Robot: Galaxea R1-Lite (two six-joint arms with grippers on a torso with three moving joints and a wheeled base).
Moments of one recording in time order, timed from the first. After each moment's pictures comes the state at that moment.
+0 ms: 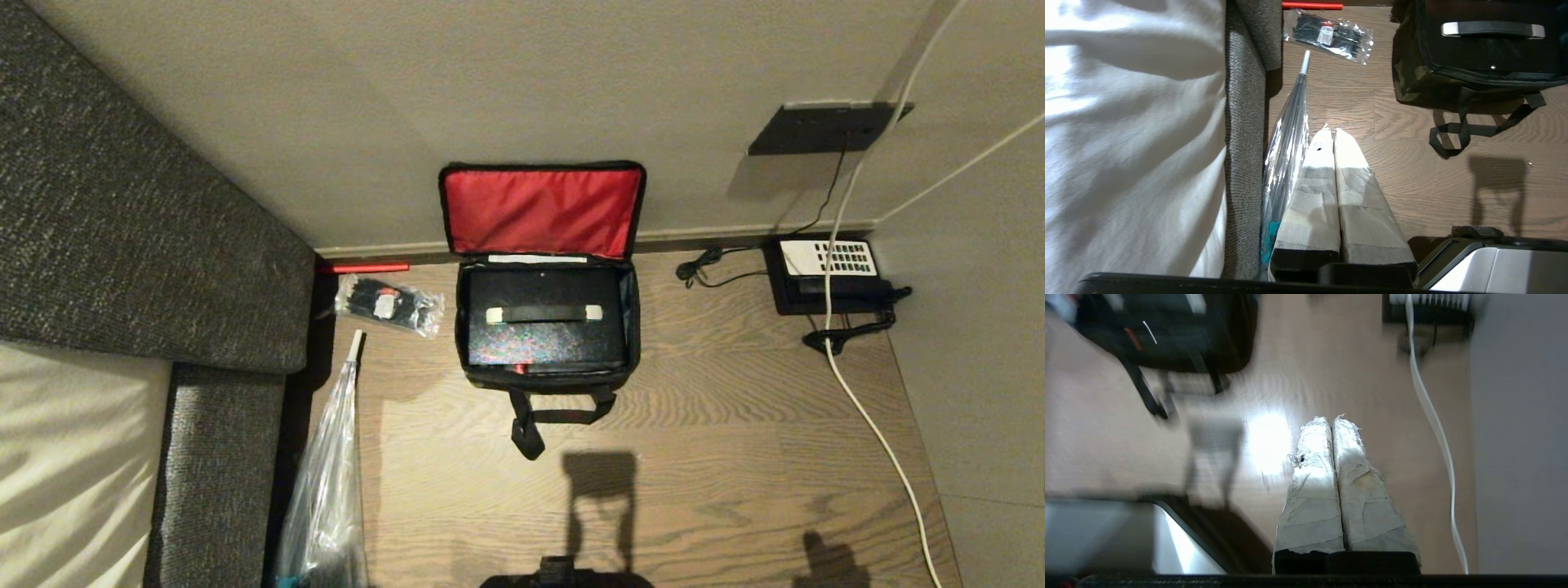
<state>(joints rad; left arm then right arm) 0.01 0.00 0.00 0.00 0.01 0.00 0.01 0.00 -0.12 0.08 0.03 -0.06</state>
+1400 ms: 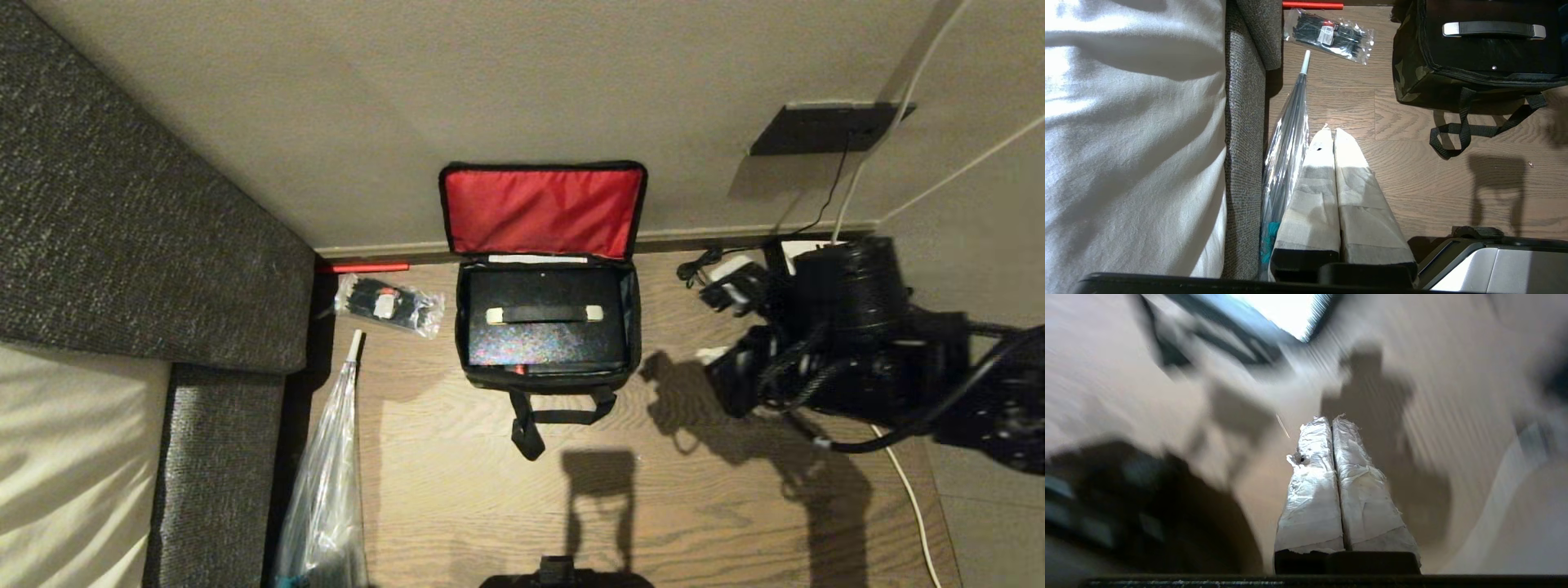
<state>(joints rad) 0.01 0.00 0.00 0.00 0.01 0.00 0.53 1.70 -0.87 -0.36 -0.20 -0.26</state>
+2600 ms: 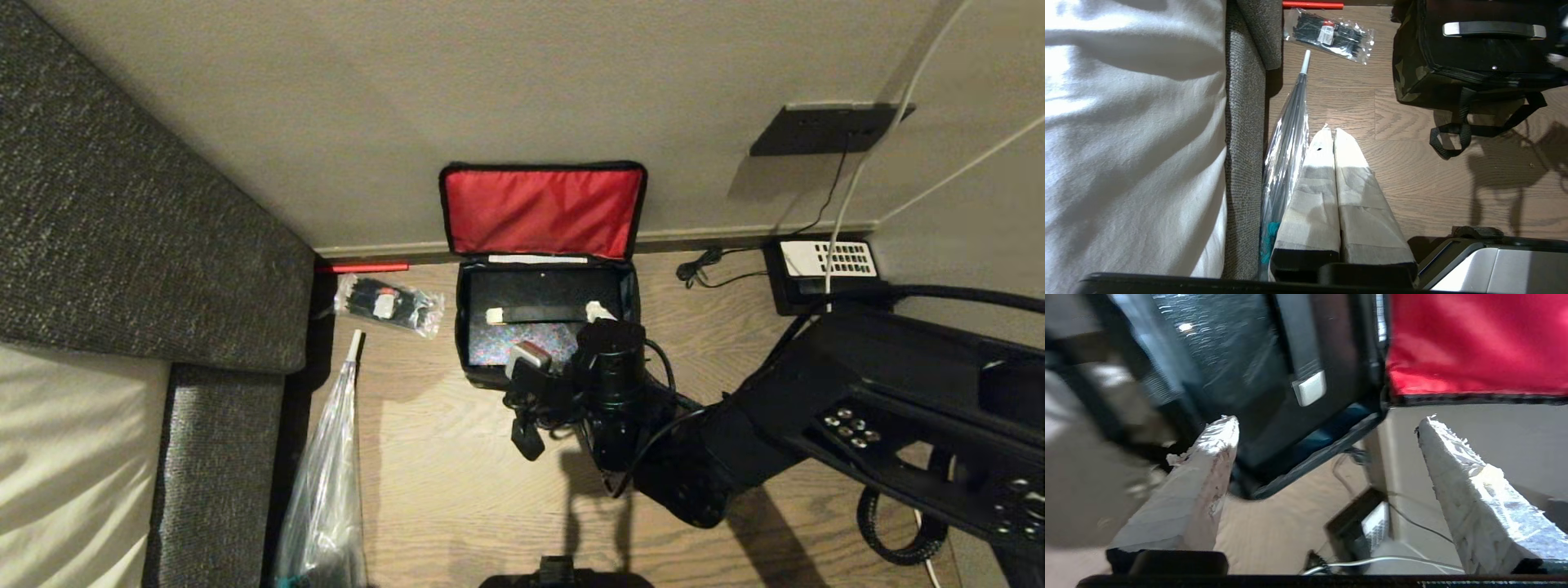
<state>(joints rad) 0.01 0.00 0.00 0.00 0.01 0.00 0.77 2.31 -1.16 -1.04 -0.71 -1.22</state>
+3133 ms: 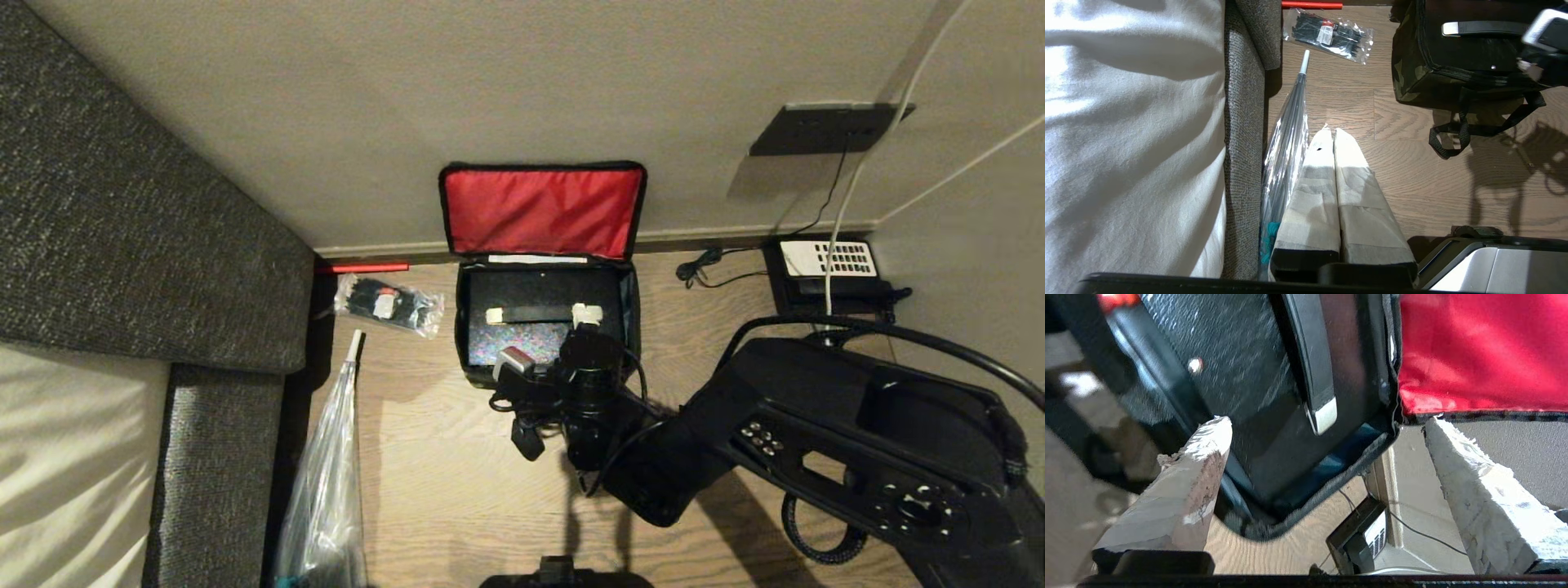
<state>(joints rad) 0.01 0.00 0.00 0.00 0.01 0.00 0.77 2.46 -1.29 -1.15 -0.72 -1.28</state>
